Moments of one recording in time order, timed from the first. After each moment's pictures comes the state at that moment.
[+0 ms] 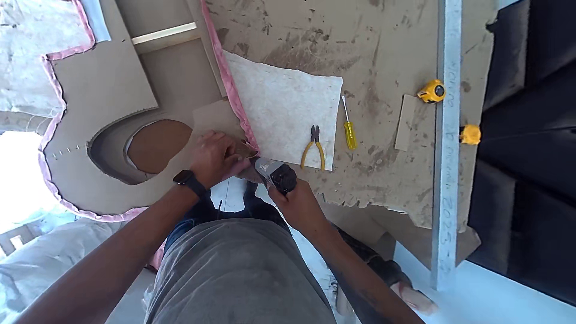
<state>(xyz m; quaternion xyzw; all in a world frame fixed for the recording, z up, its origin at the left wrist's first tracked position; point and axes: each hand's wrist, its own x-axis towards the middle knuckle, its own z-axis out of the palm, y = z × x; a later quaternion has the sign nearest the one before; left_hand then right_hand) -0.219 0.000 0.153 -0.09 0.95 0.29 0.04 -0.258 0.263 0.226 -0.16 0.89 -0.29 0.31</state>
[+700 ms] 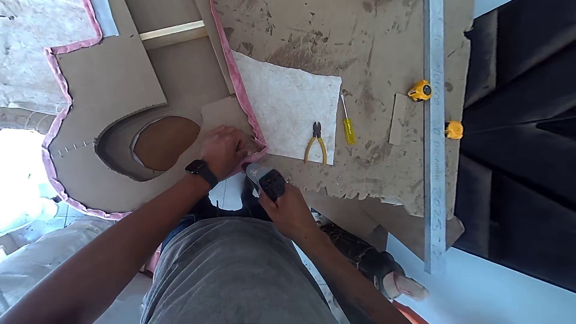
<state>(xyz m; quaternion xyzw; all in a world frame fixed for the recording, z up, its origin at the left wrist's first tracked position) -0.230 -0.005 0.162 -0.07 0.95 0.28 0.10 -0.209 0.225 0.240 -0.16 0.90 -0.24 0.32</state>
